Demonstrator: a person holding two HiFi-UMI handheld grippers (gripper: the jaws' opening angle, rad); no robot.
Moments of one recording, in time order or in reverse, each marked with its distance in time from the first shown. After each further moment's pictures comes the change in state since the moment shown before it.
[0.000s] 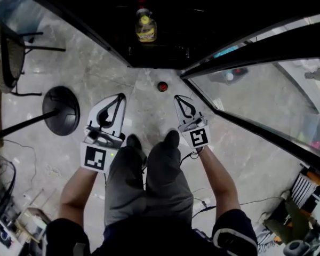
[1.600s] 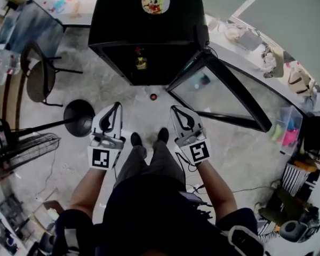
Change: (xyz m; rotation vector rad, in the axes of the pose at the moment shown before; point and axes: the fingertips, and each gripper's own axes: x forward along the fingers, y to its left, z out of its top) left arm -0.052 -0.007 0.446 -0.032 -0.058 0.098; right arm -0.156 0.005 0.544 0.029 -0.106 -0.051
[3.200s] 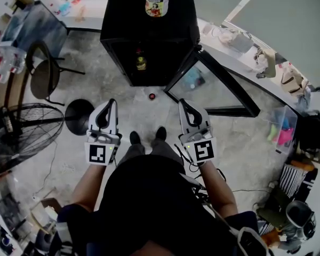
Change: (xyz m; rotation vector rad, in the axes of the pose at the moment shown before) left arm -0.069 -0.003 0.075 -0.028 -0.037 0.065; right arm -0.057 0.025 0.114 -0.086 0.000 -0.119
